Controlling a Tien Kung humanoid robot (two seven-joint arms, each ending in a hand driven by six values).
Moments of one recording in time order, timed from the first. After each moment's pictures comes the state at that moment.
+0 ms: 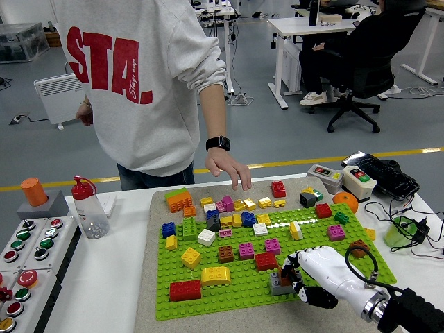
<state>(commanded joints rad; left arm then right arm) -0.18 0.05 -1.28 -0.18 1.47 0.02 0.23 0.47 -0.54 0.62 1.52 -1.93 -0.24 -0.12</state>
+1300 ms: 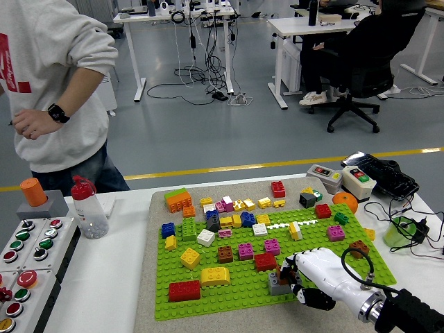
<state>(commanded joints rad) -0.17 0.05 -1.29 -0.18 1.47 0.02 0.24 0.48 -0.53 0.62 1.52 -1.95 -0.24 -0.12</state>
